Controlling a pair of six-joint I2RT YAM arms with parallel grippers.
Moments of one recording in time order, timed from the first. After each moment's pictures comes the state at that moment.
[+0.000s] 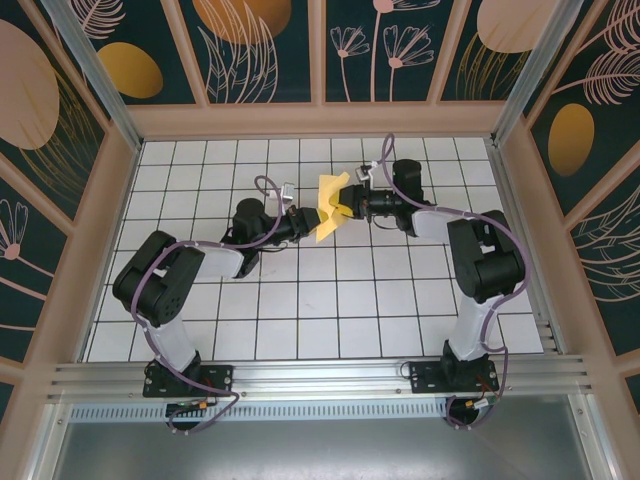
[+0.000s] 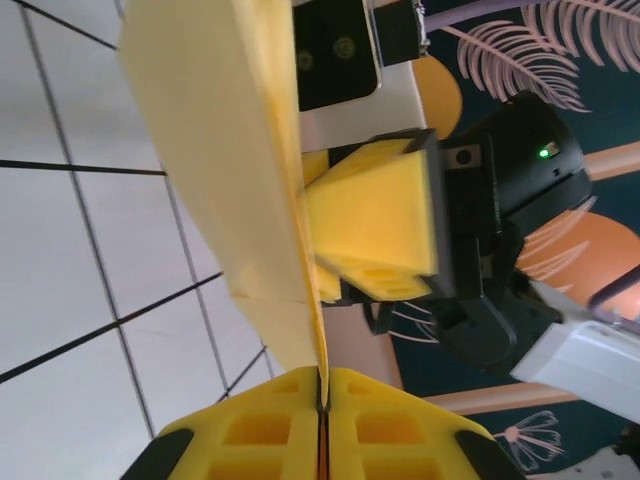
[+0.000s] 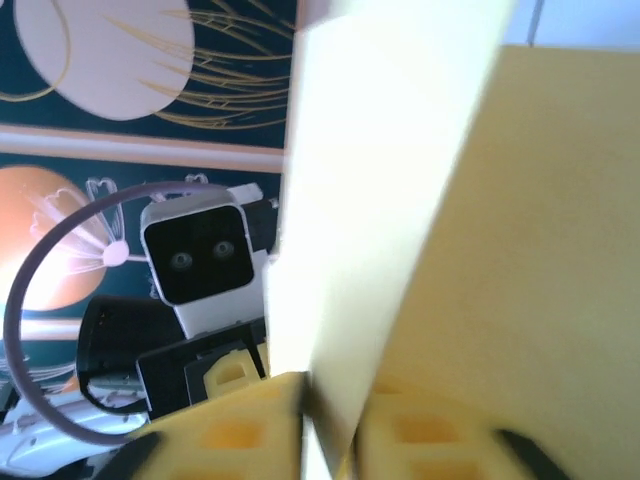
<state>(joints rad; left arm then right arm) -0.51 1.78 0.74 0.92 0.70 -1.19 0.31 1.87 1.04 0.45 -1.12 1.04</state>
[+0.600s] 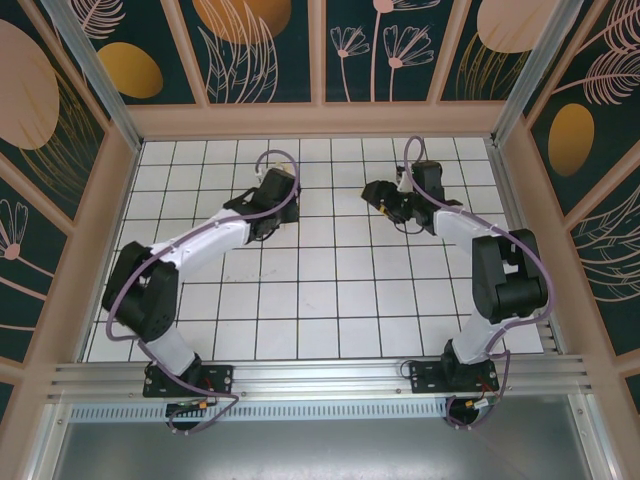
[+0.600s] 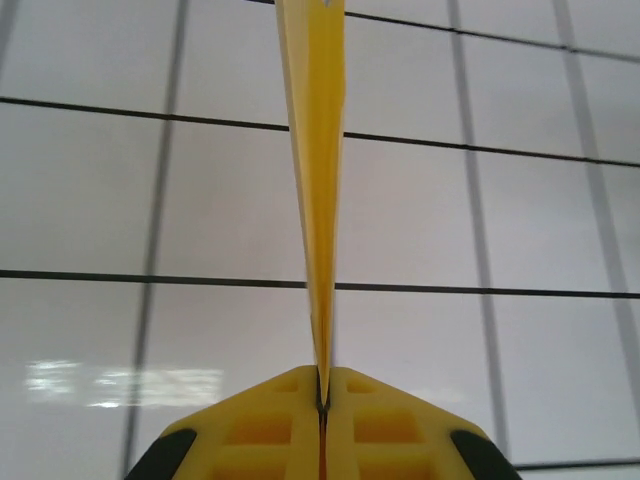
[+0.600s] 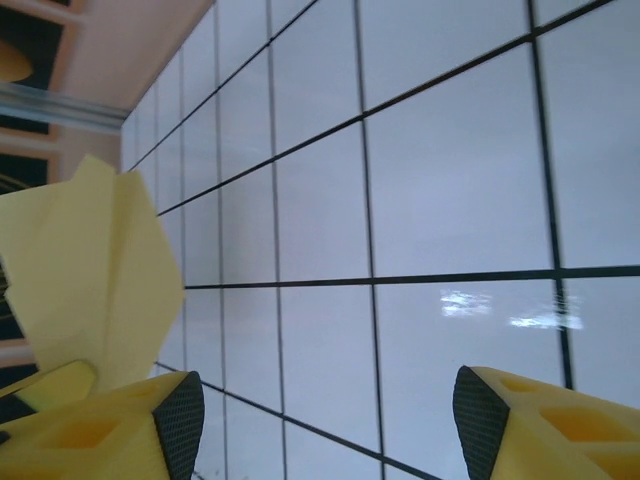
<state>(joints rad) -0.62 1.71 1.24 -0.41 -0.33 -0.59 0.22 1.69 1.00 -0.01 -0.55 0.72</state>
